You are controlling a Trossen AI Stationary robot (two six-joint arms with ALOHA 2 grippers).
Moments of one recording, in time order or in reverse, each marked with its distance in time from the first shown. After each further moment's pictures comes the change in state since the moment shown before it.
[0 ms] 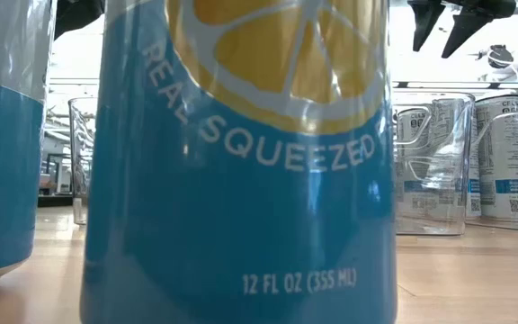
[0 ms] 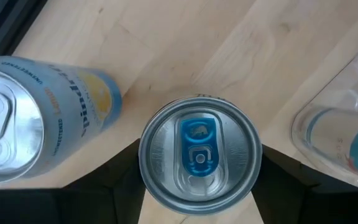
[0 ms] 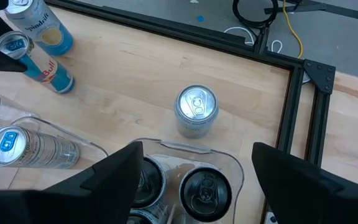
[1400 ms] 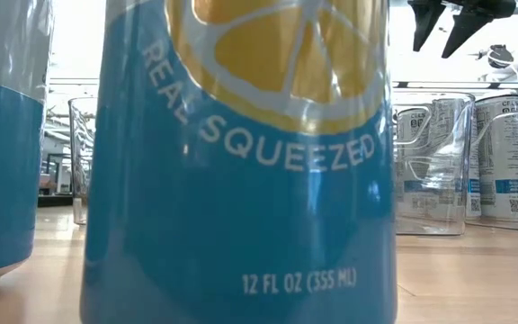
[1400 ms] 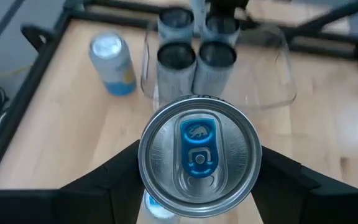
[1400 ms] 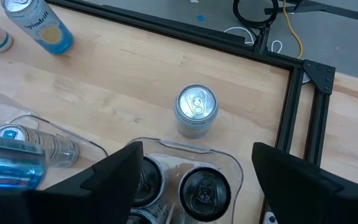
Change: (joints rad) left arm -0.316 -0.187 0.126 0.264 0.024 0.204; right arm 0.000 0.000 0.000 -0.001 -0.001 -0.010
